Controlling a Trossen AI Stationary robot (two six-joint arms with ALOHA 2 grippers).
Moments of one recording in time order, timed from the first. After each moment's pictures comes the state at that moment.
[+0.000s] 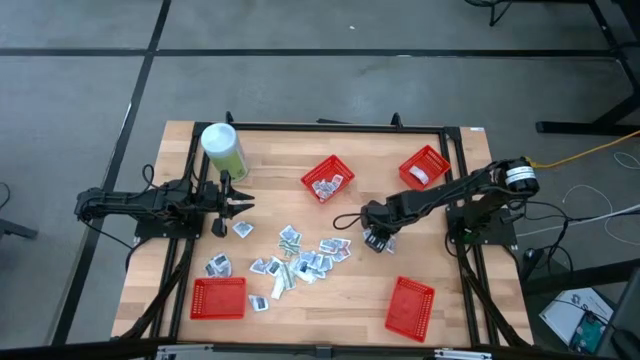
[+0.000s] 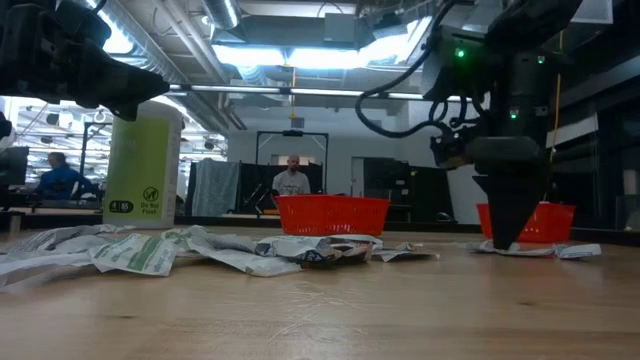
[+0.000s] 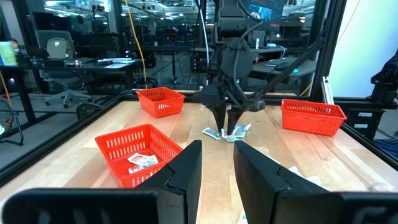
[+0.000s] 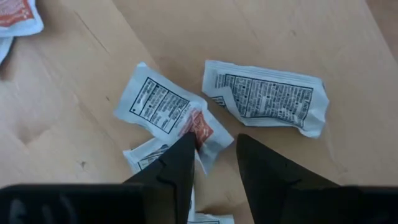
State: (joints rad) left arm 0.00 0.03 0.01 0.03 -0.09 -0.02; right arm 0.09 1.61 0.81 -0.57 0.04 0.69
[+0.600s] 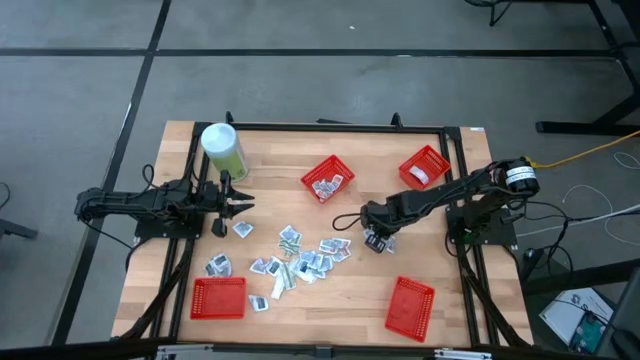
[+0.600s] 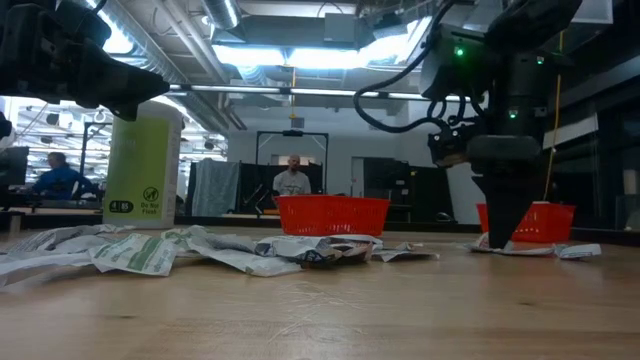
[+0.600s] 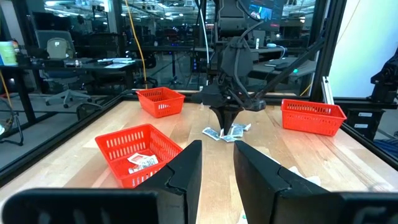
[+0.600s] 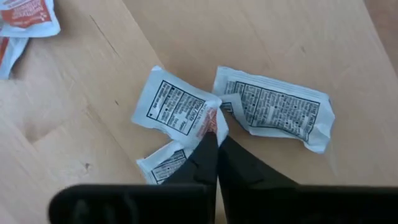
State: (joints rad) left arm 0.00 0.03 0.01 0.03 -0.09 -0.02; right arm 0.09 1.59 0.81 -0.56 0.04 0.64
